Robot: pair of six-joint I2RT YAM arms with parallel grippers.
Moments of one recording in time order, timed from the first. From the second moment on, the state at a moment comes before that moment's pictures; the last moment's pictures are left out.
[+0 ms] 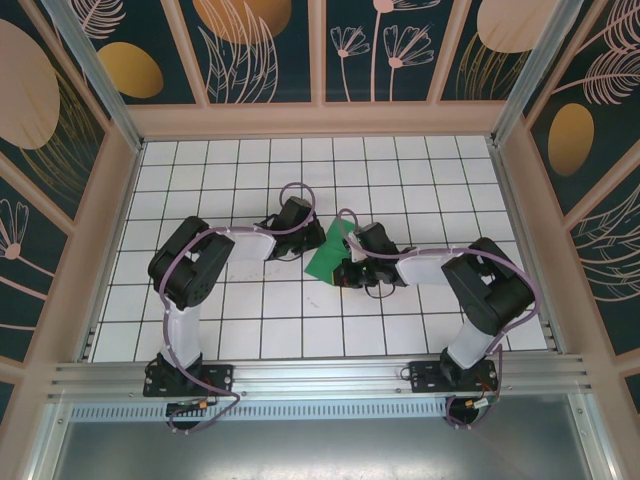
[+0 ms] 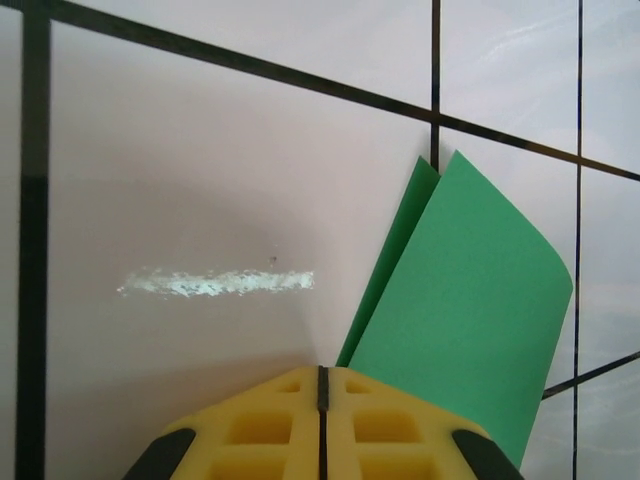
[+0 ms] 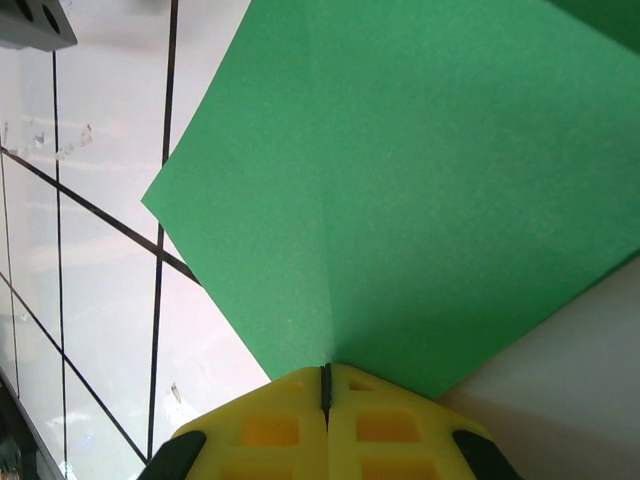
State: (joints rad) left arm -0.63 1.99 1.06 0.11 0.15 -0.89; right arm 0.64 1.68 0.68 0.02 -0.47 0.58
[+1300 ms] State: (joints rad) left arm -0.64 1.95 0.87 0.36 0.38 -0.99; right arm 0.64 1.68 0.73 -0.09 -0.49 0.58
